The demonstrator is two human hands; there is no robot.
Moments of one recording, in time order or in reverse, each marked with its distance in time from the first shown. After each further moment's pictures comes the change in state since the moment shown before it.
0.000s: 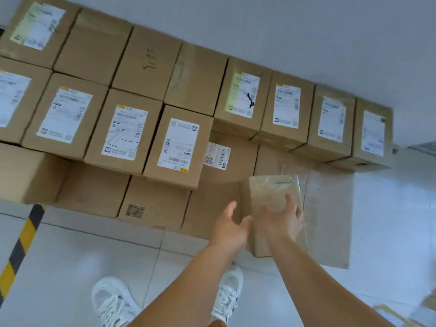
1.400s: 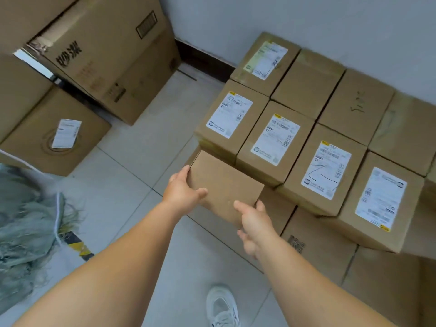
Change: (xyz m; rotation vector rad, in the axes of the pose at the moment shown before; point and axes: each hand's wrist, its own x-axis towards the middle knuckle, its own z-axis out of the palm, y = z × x) left_hand -0.032 -0.079 -0.482 0.118 0.638 0.012; right_hand -0.266 -0.162 0.300 0.362 -0.857 0.095
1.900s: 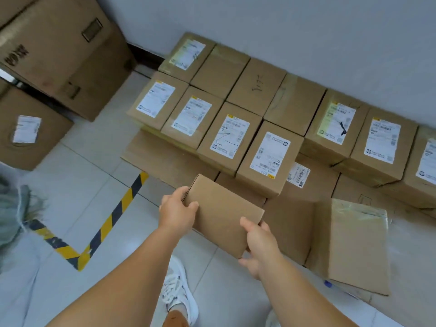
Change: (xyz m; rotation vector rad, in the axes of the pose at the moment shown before) left_hand -0.187 0.043 0.180 0.118 0.059 0.015; right_hand -0.099 0.043 -0.254 0.133 0.089 0.119
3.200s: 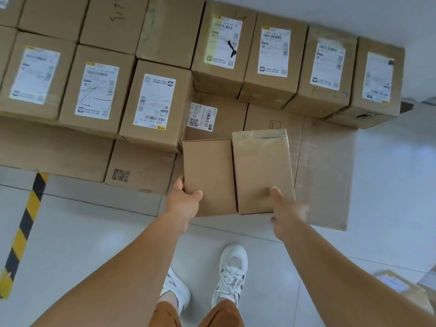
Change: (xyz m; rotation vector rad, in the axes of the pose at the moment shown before) left_hand -0.065 0.058 0.220 -0.176 -0.358 -0.172; right_hand 0.073 0.007 -0.255 0.127 0.623 -0.002
